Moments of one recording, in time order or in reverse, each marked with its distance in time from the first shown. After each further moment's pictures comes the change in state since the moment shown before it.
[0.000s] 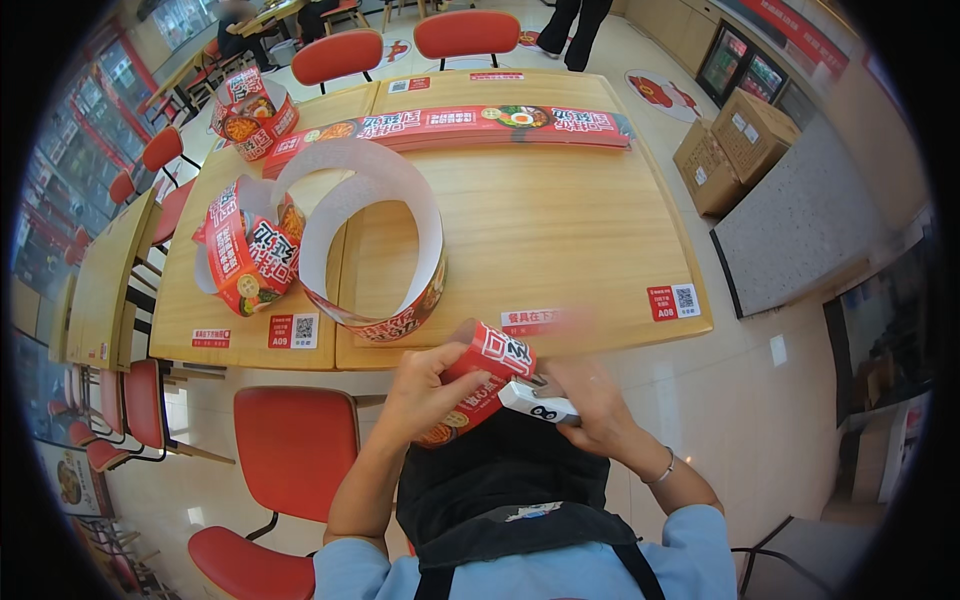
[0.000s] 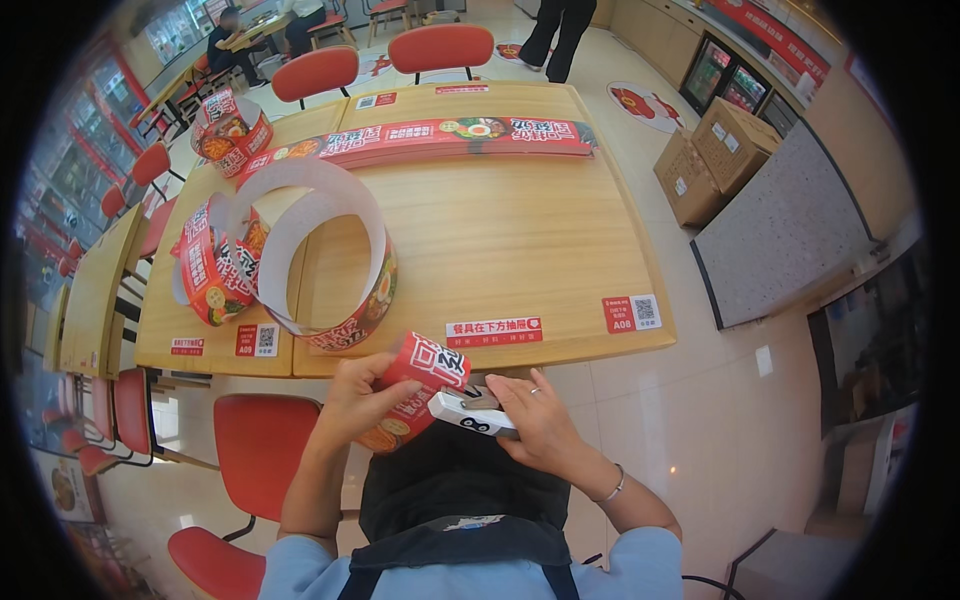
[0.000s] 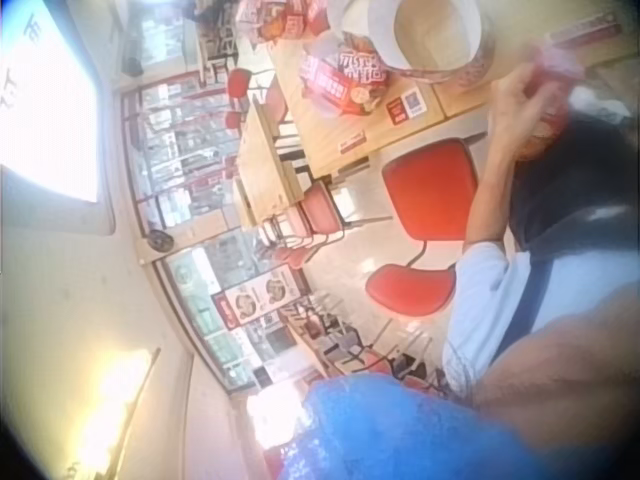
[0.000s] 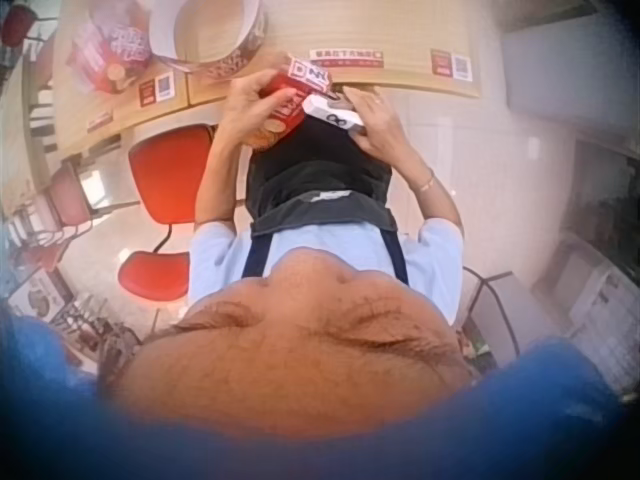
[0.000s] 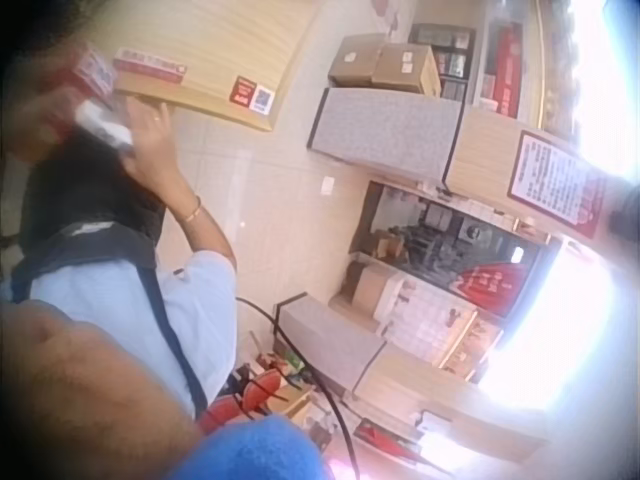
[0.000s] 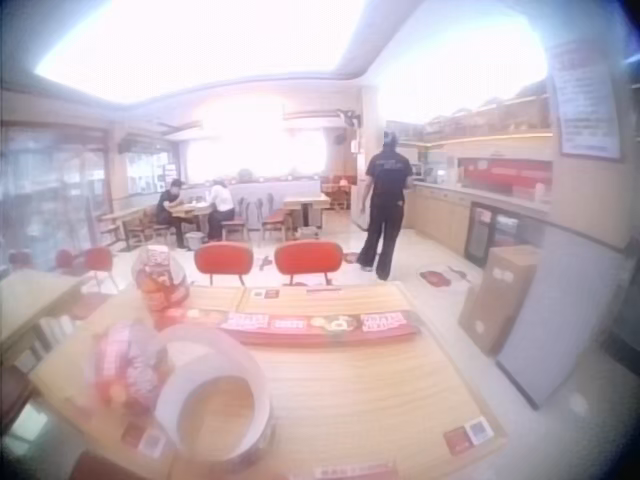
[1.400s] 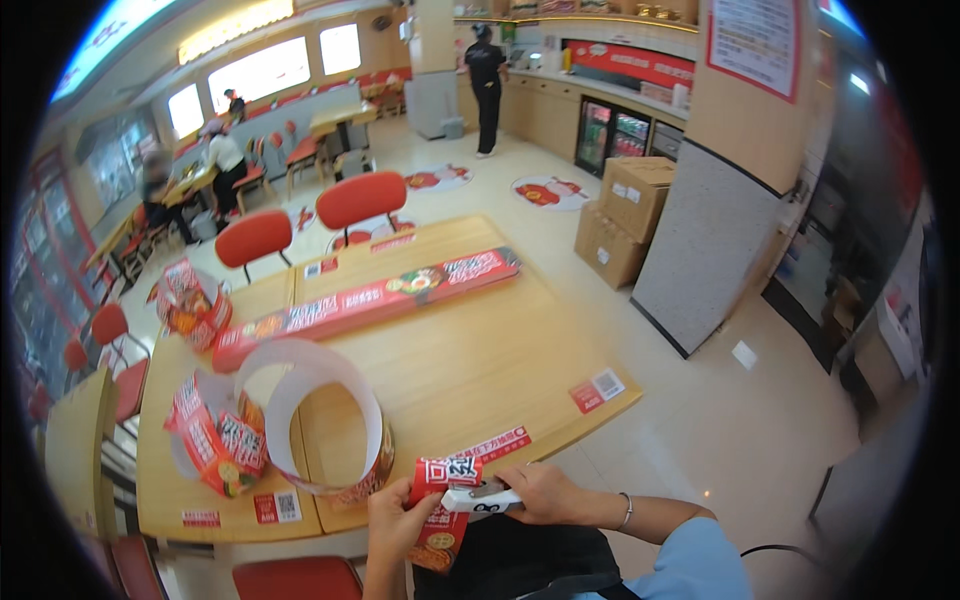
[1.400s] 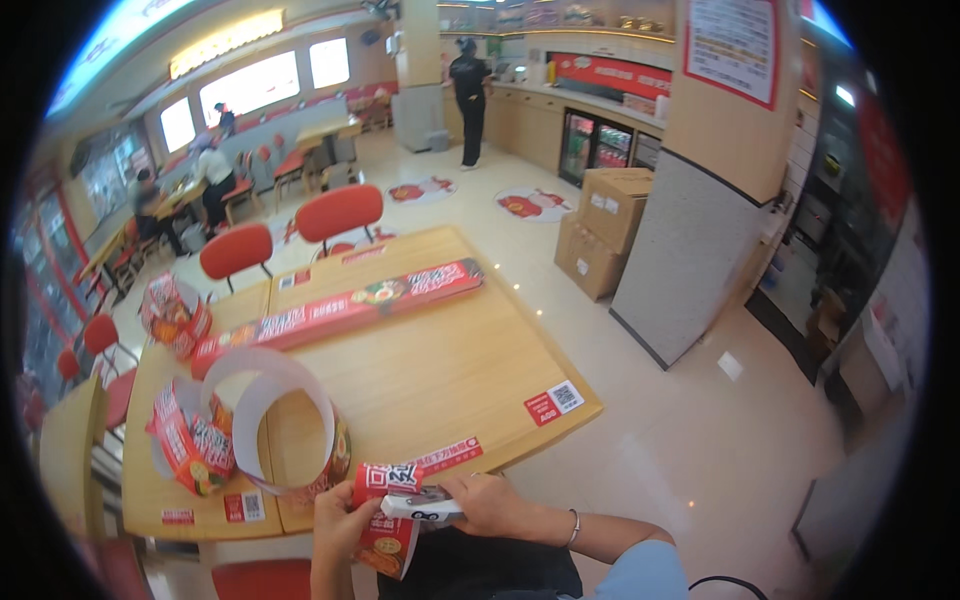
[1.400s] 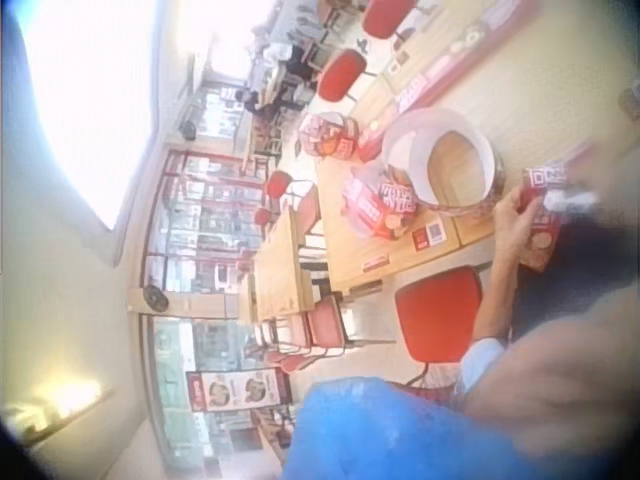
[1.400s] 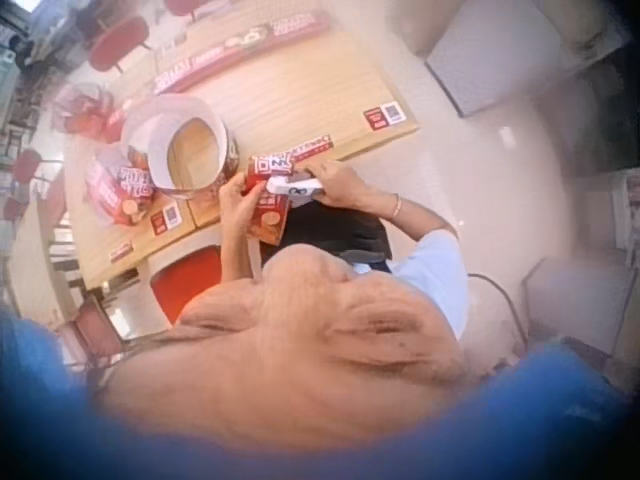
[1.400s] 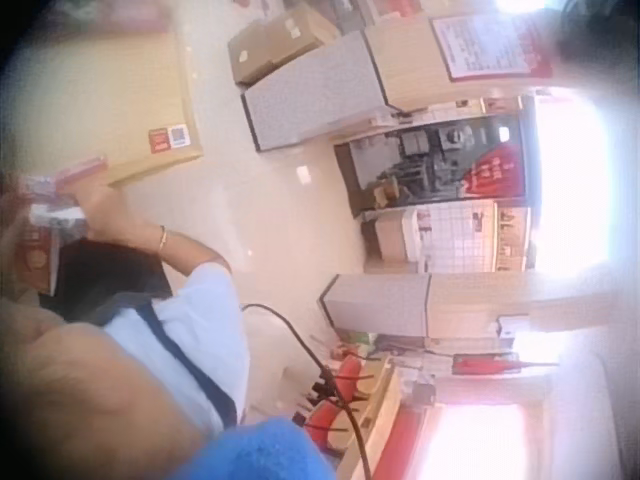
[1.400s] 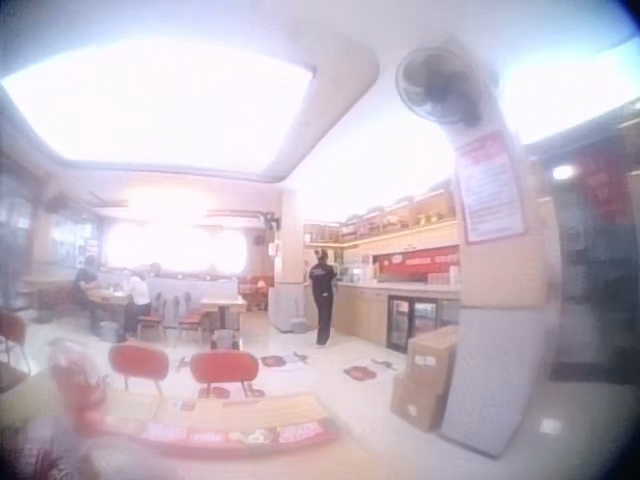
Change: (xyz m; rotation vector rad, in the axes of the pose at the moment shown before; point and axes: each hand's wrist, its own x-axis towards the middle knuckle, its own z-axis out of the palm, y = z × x) left_hand 0.013 -0.001 0.000 -0.182 0.099 -0.033; right_hand 0.033 -0.001 0.004 -0.093 0.174 0.030
